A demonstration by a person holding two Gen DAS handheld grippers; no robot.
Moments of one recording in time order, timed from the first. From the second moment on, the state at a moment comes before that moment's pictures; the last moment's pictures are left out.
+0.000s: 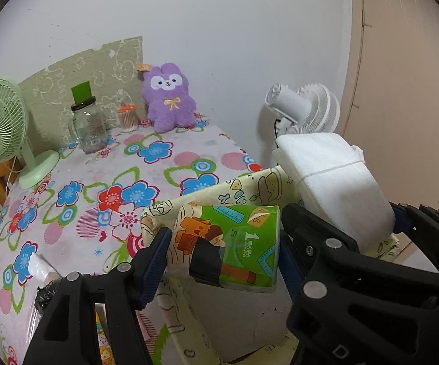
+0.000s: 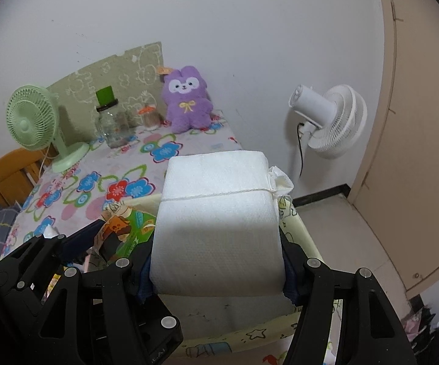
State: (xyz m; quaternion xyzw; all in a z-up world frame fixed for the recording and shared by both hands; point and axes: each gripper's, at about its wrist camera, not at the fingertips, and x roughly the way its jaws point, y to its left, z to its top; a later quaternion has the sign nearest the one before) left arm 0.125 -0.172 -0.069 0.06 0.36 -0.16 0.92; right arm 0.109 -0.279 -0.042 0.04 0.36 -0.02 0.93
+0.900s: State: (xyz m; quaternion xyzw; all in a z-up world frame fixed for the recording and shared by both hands) left arm 0.121 -0.182 -0.071 0.11 0.35 -0.17 0.91; right arm 0.116 -0.286 -0.054 0.07 0.37 0.00 0.92
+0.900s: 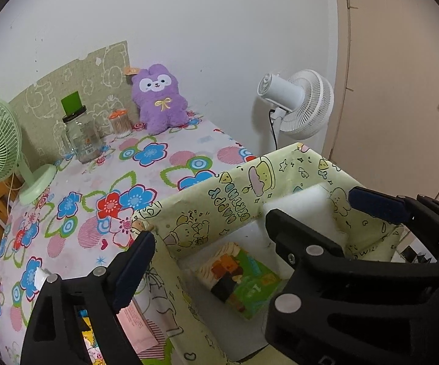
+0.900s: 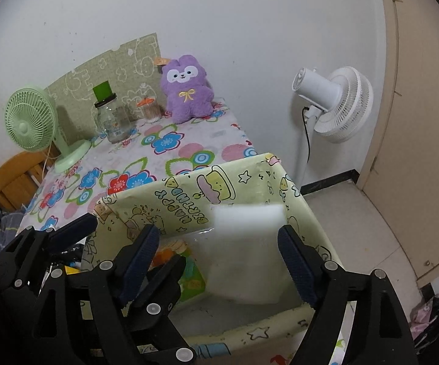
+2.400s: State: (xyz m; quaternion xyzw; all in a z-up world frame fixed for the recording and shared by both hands) left arm 0.043 -0.110 -0.019 0.06 0.28 -0.15 0.95; right arm 0.039 -0.217 0.005 0.03 0.28 0.01 0.96
